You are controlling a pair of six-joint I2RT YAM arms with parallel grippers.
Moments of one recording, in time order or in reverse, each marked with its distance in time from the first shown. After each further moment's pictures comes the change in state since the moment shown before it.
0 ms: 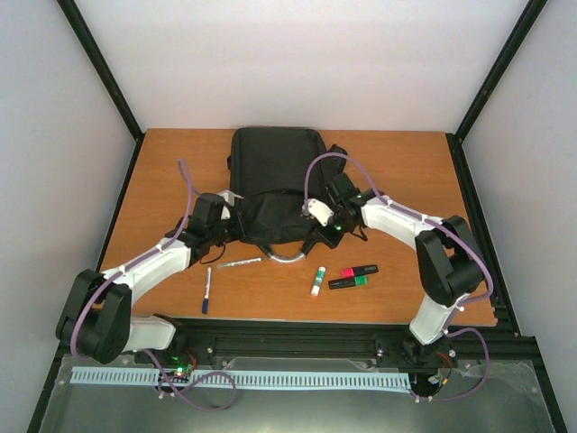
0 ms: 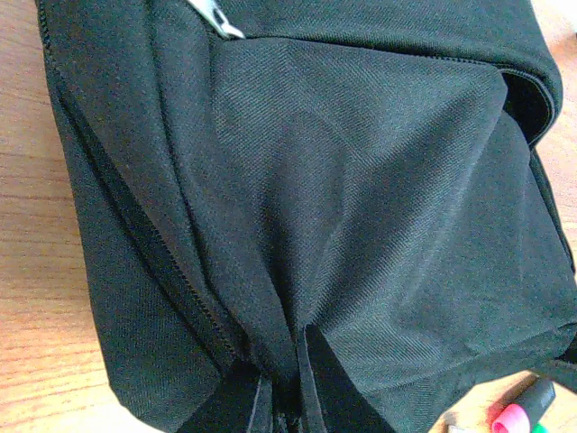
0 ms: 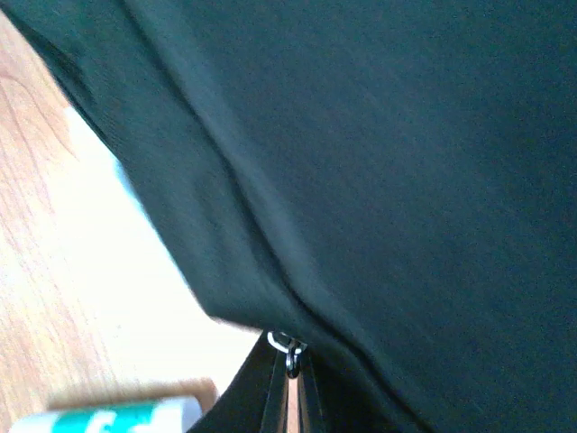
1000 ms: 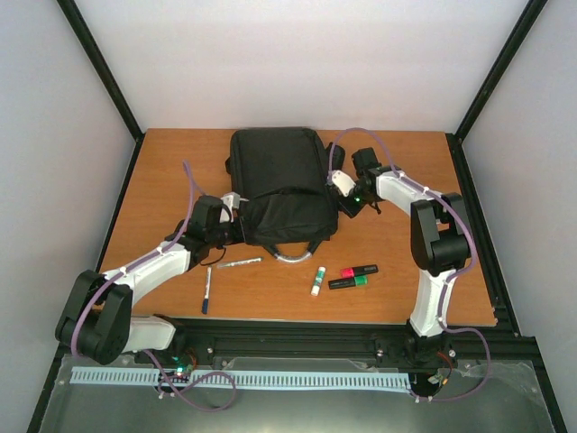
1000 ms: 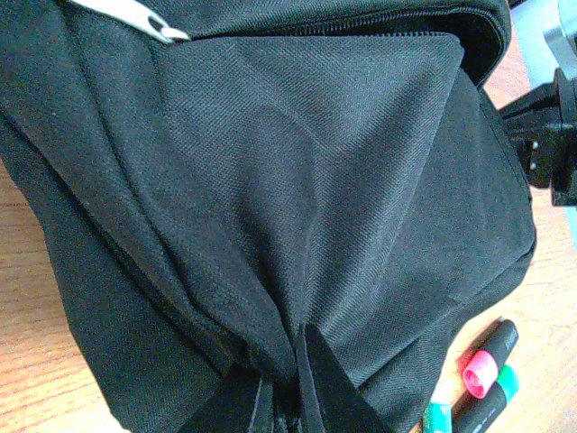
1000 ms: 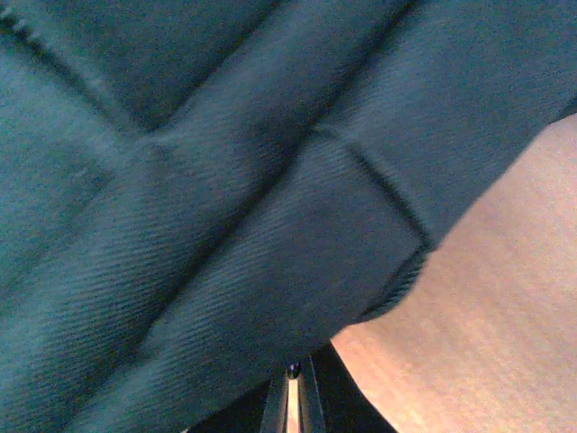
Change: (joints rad) left arm 0.002 -0.010 -0.043 0.084 0.146 0.074; right arm -0.270 0.220 0.225 -0.010 0.059 -0.146
